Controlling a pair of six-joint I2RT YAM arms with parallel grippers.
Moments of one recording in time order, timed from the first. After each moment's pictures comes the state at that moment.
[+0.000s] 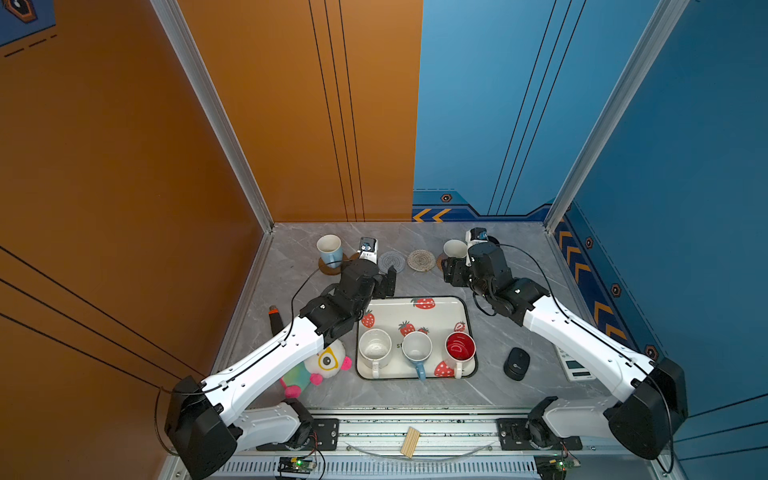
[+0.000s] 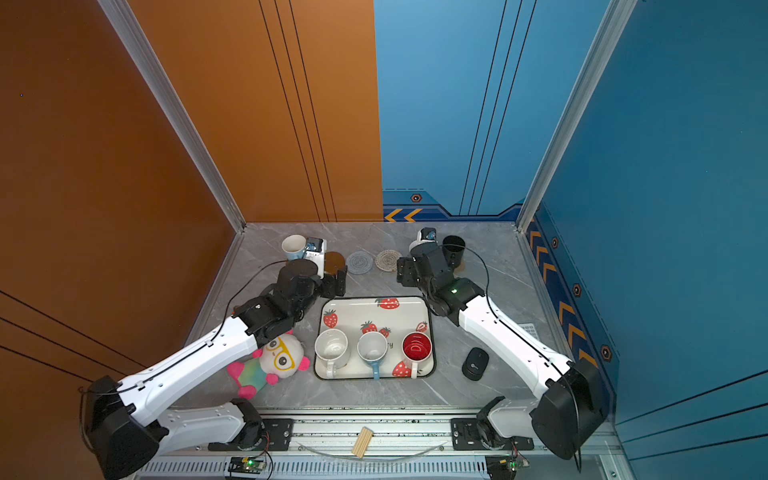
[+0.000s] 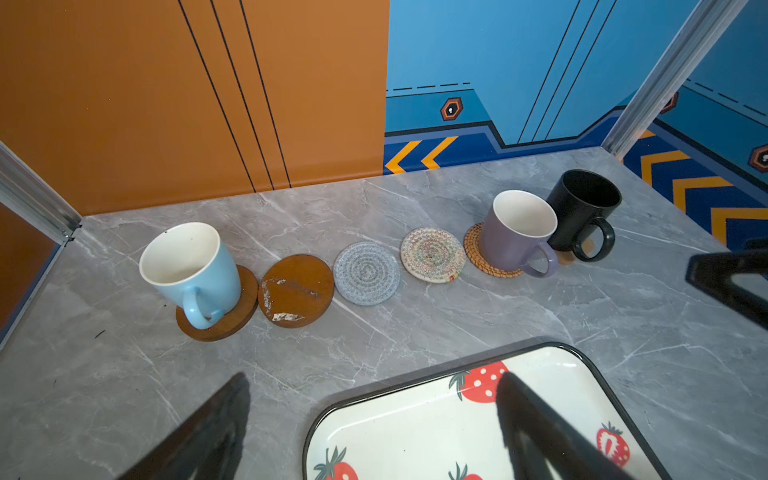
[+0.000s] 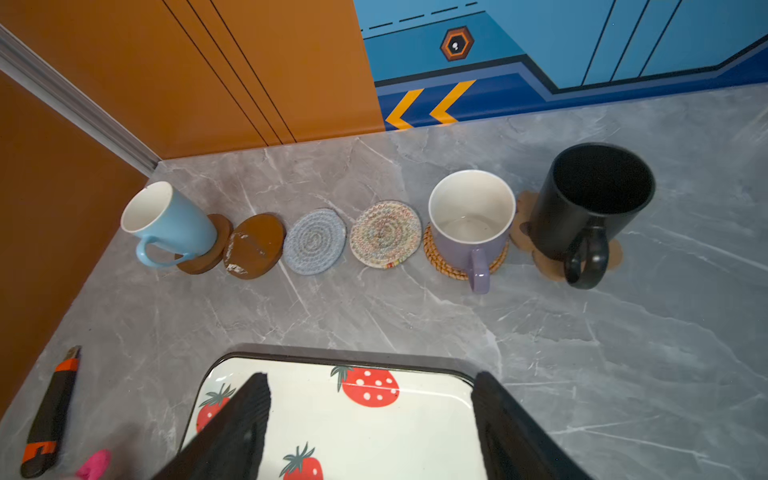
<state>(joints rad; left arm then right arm) -0.71 1.21 1.04 -0.28 -0.44 -0.25 0.60 1.32 1.11 -0.35 0.25 0.49</state>
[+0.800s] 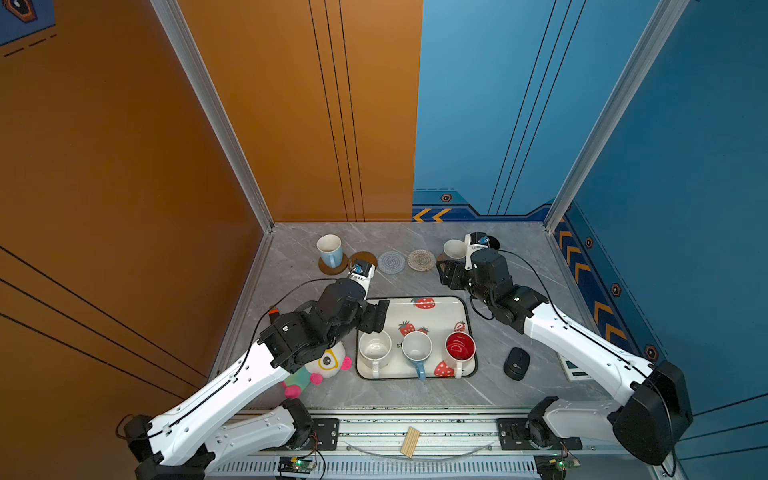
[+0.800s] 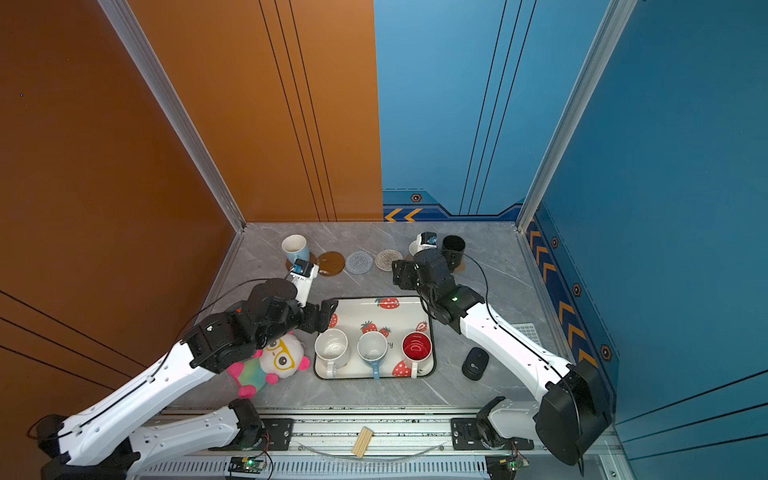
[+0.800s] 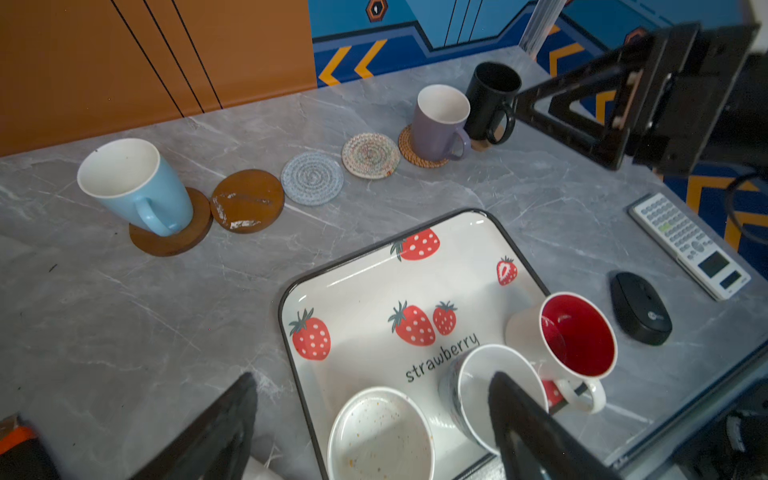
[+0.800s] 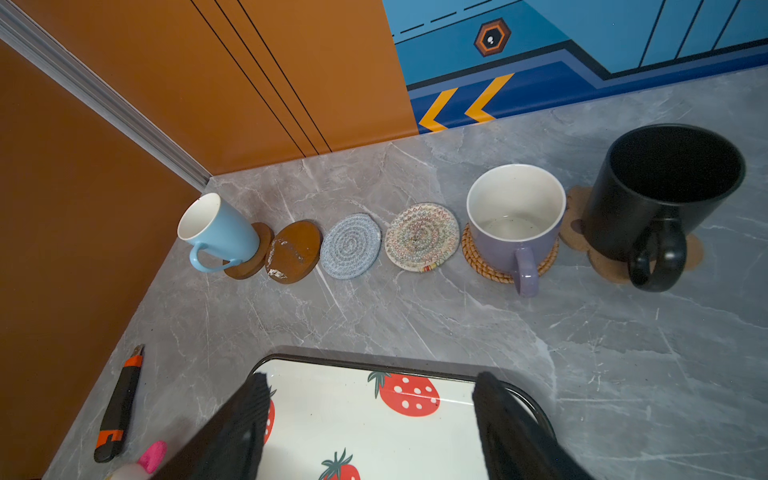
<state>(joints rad) -0.86 0.97 1.10 -0.80 -0.31 -0.35 0.59 1.30 1.03 -0.21 0.17 0.53</state>
